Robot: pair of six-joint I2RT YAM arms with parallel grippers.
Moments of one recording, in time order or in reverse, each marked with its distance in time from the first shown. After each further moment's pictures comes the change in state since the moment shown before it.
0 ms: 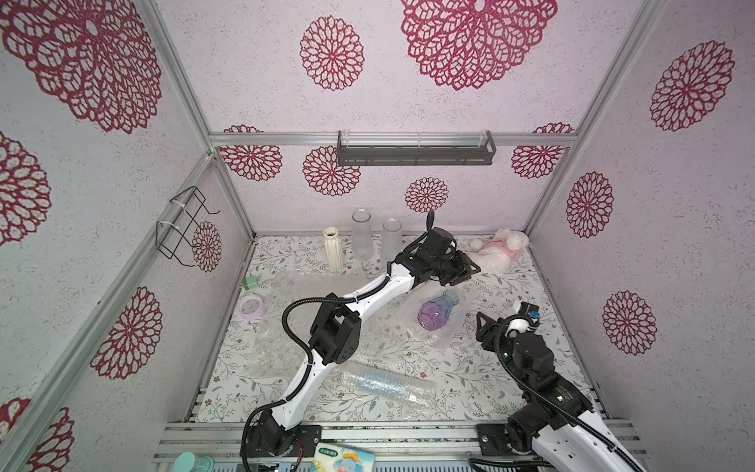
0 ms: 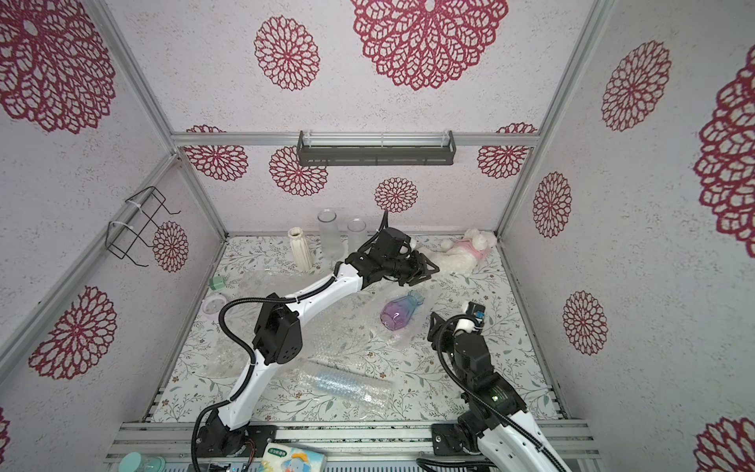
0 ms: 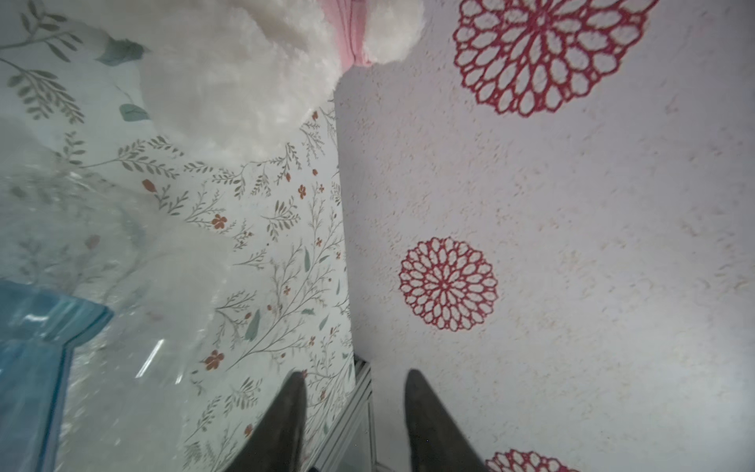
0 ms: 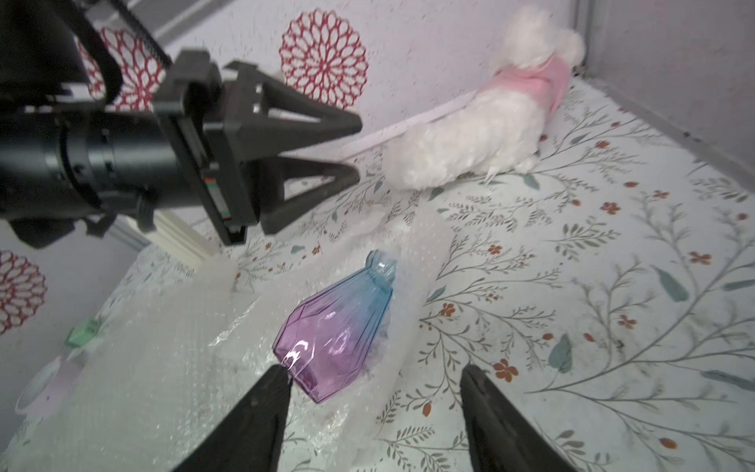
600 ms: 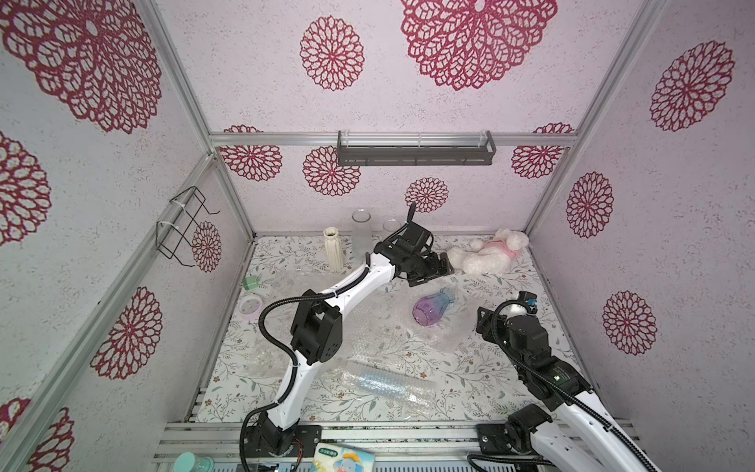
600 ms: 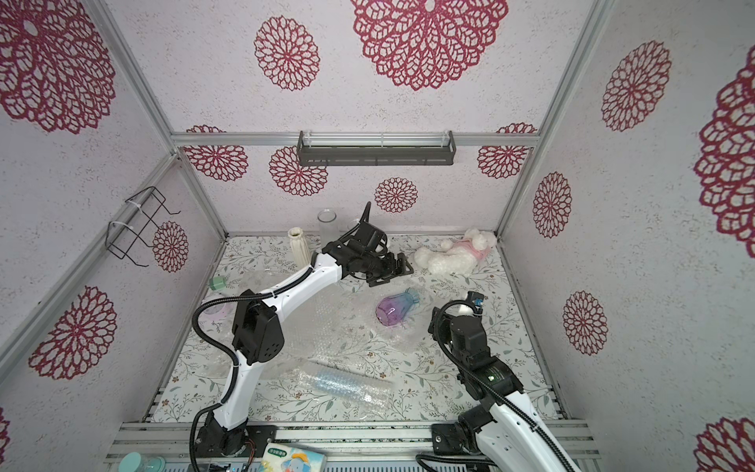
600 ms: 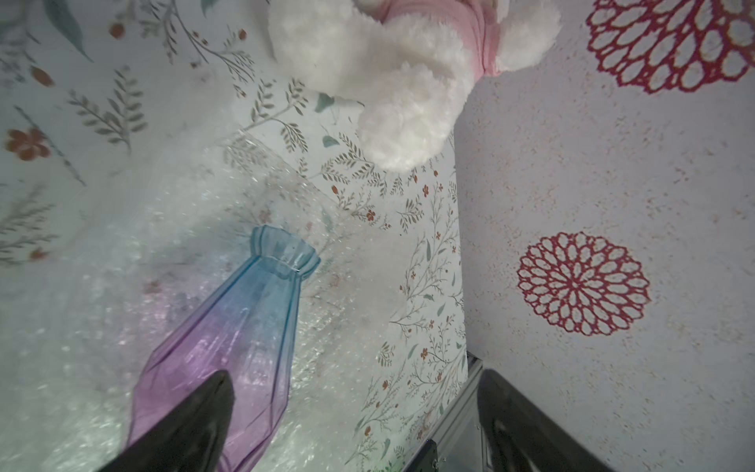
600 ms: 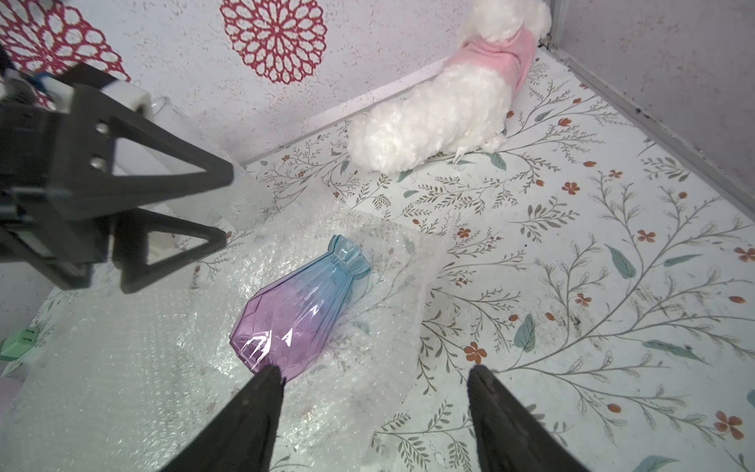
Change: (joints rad) left arm 0.099 -0.163 -0.129 -0.327 -0.158 0.340; right arm -0.066 0.214 0.126 -0.092 -0.077 0.003
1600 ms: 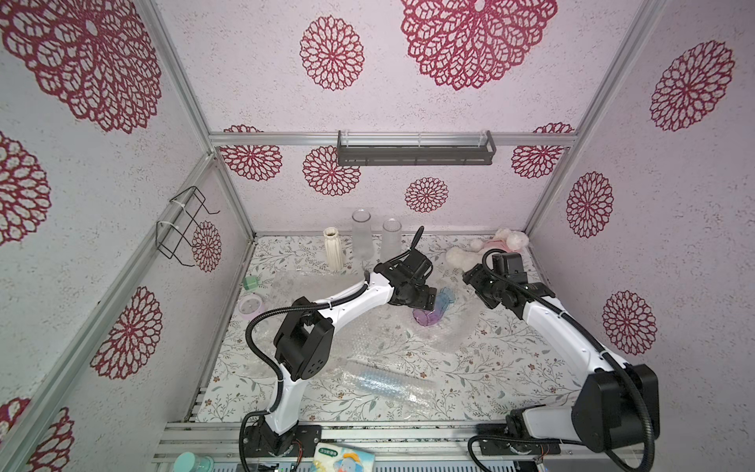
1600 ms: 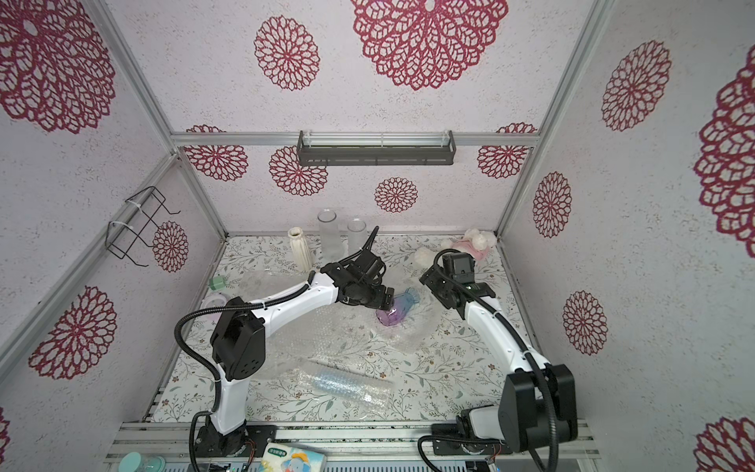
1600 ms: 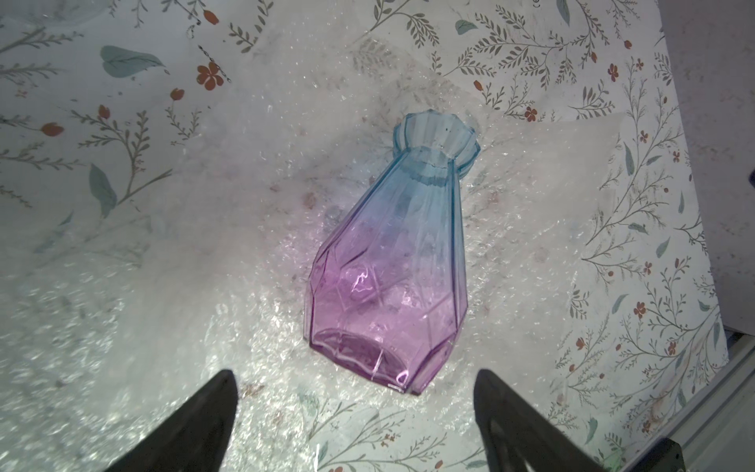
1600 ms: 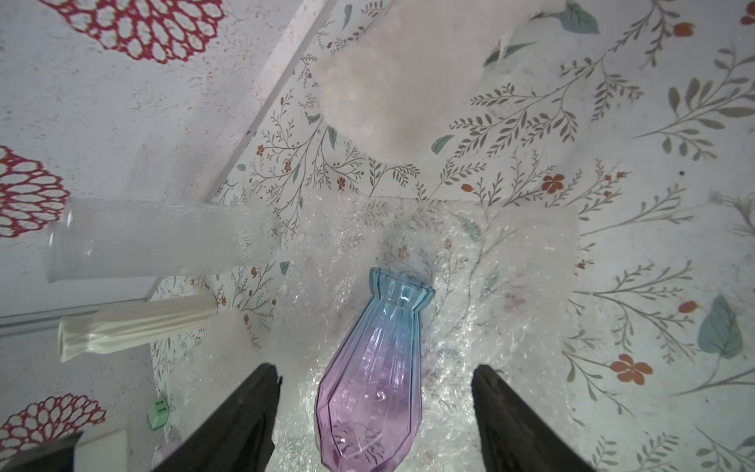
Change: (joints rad) left arm -0.089 -0.183 -0.397 0.005 -0.301 0.264; right arm -0.216 0.766 0.542 -0.083 -0.335 0.374
